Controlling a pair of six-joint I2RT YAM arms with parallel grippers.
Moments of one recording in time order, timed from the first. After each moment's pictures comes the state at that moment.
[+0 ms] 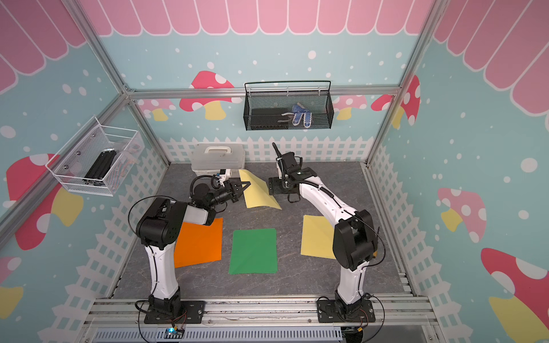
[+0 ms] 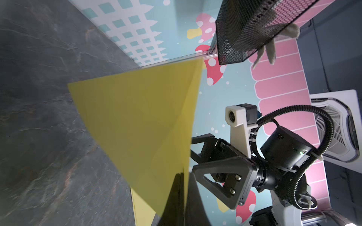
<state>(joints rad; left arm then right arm) -0.21 2.08 1.00 1.29 0.92 -1.48 0.50 1.81 1.65 -0.74 -0.01 0.31</state>
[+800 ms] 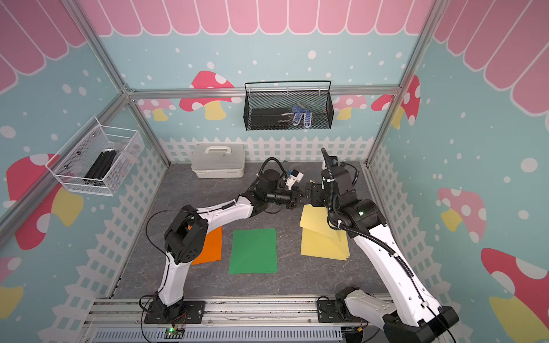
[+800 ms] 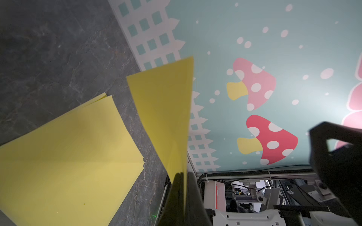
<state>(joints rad) -0.76 2.15 1.63 0.25 0.82 -1.02 0.44 1.10 1.38 -0.89 0.28 0.28</state>
